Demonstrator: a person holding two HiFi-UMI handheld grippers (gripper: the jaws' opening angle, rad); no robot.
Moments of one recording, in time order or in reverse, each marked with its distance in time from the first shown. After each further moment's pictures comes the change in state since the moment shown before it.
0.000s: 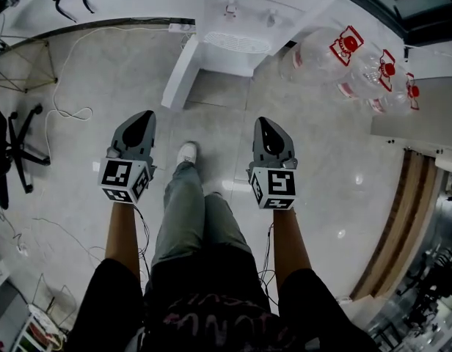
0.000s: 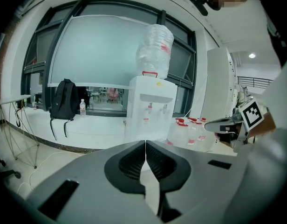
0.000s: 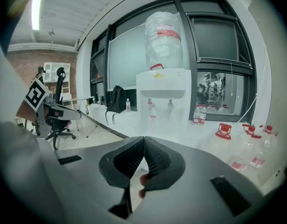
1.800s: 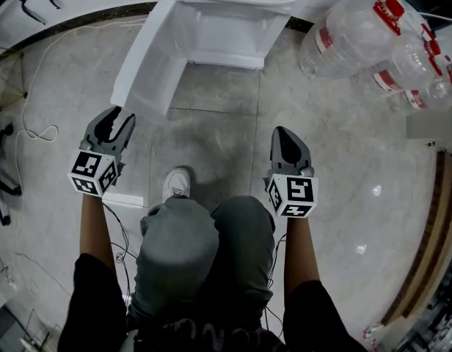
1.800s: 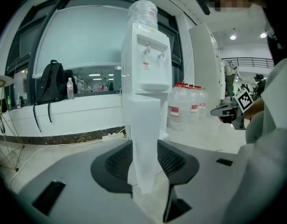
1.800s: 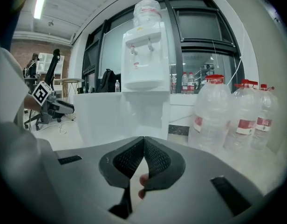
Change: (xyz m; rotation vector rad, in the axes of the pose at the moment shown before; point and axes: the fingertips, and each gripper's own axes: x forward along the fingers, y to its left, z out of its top) left arm 0.175 0.081 -0.310 0.192 0.031 -0.080; right arm 0.134 -0.076 -0.340 0.036 -0.039 -0.109
